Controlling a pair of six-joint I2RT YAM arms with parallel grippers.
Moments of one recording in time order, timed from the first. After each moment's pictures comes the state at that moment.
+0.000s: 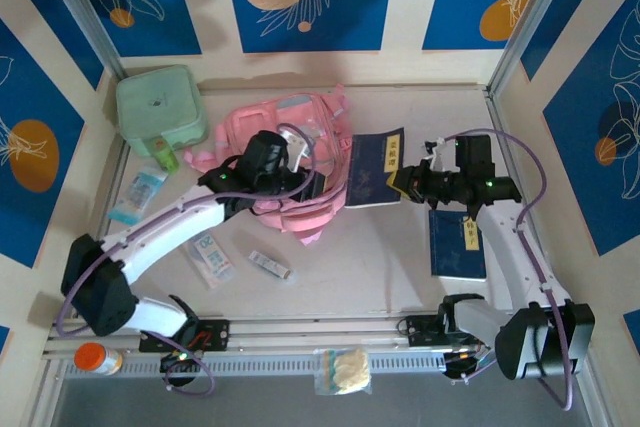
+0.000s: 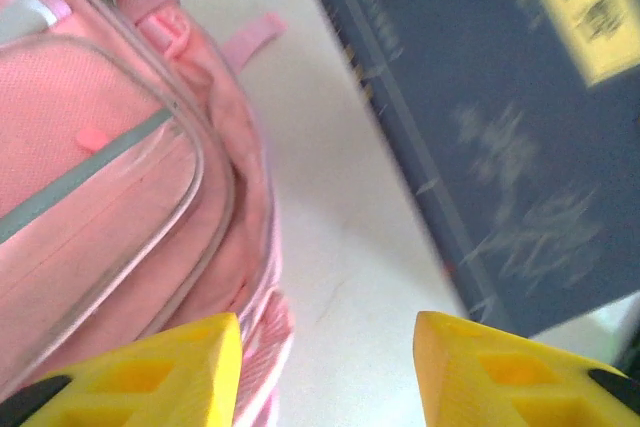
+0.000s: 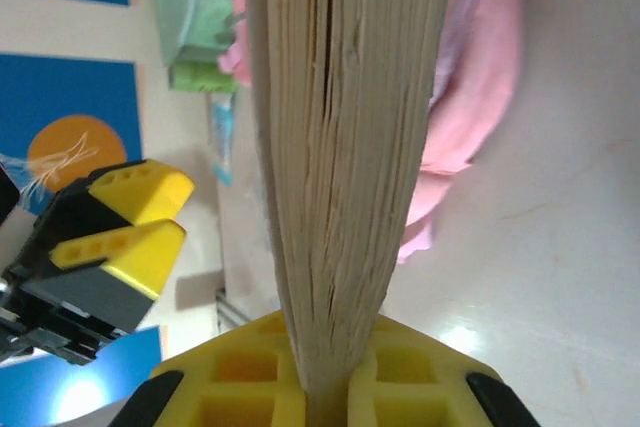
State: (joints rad) left arm -0.72 1.42 1.15 -0.41 0.19 -0.27; right arm 0.04 1.09 0.94 -0.73 -0.79 0.64
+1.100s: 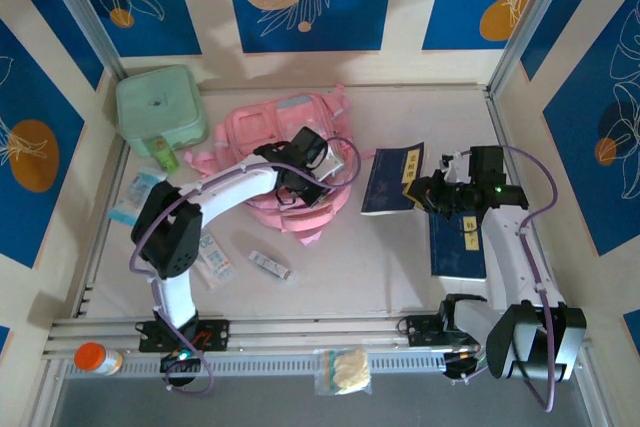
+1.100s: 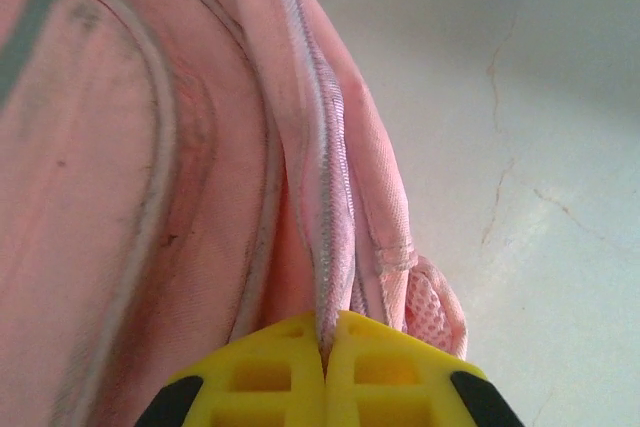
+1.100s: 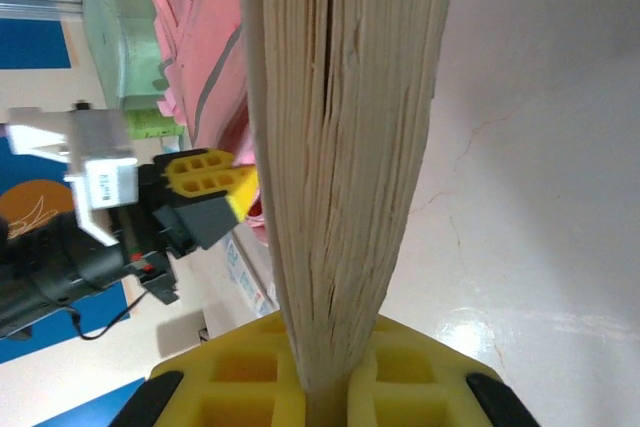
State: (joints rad) left arm -0.72 1.82 1.44 -0.69 0.12 0.13; right arm -0.08 1.08 0.86 -0.78 -0.79 0.60
